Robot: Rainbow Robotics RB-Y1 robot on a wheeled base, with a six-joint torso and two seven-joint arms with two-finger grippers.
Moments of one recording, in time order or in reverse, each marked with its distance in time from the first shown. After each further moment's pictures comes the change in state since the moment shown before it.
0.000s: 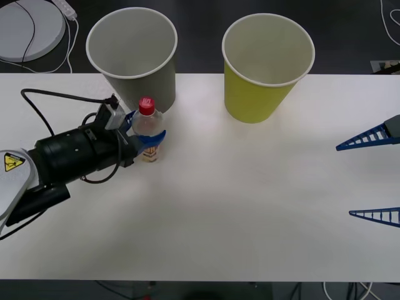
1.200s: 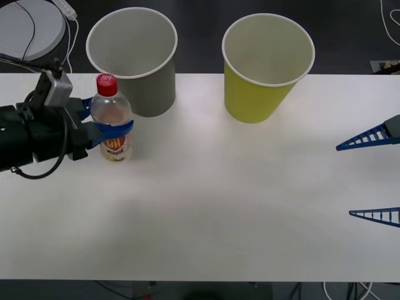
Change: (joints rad) right arm 0.000 0.000 0.000 0.000 0.000 0.000 0.000; left arm 0.096 0.232 0.246 -0.324 -0.016 -0.198 0.389
